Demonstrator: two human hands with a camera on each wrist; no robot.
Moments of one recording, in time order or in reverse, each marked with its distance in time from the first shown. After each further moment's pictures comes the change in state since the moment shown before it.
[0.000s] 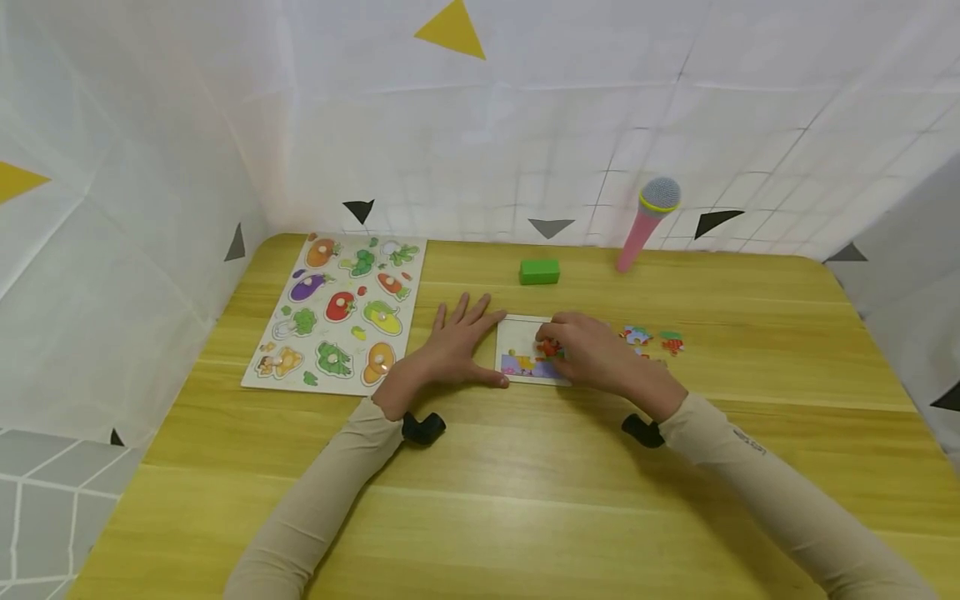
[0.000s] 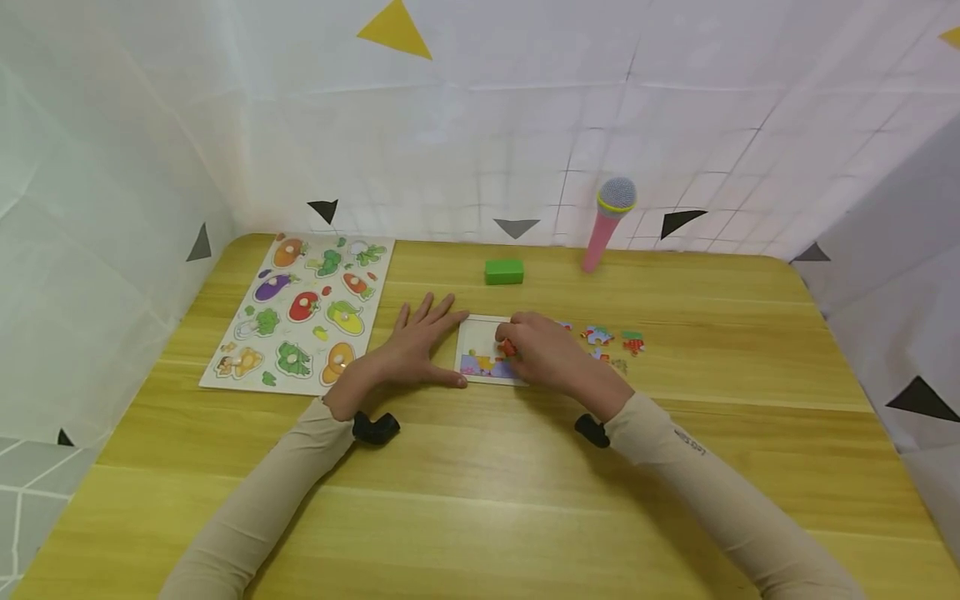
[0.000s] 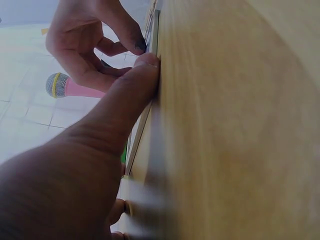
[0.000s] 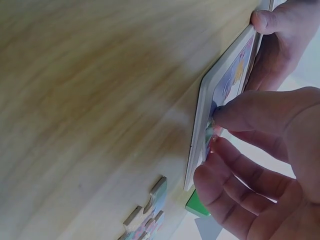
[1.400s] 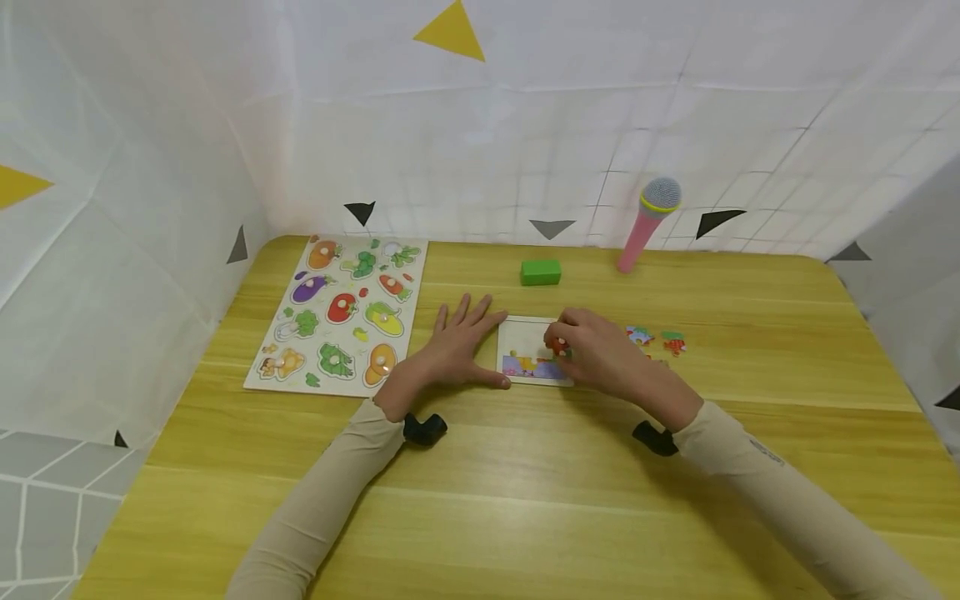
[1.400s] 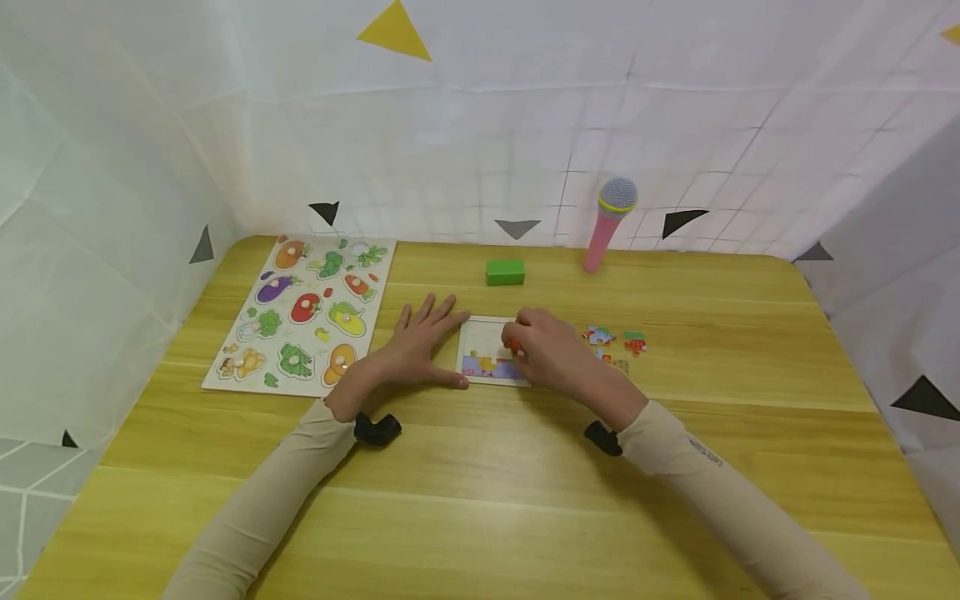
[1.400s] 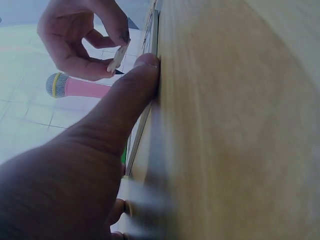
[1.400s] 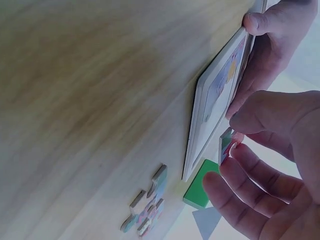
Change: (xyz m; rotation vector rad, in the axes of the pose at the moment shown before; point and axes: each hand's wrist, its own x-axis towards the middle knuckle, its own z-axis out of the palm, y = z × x) left_hand -0.001 0.002 -0.002 -0.015 -0.006 0.000; right_hand -0.013 0.001 -0.004 -0.023 0.132 -0.062
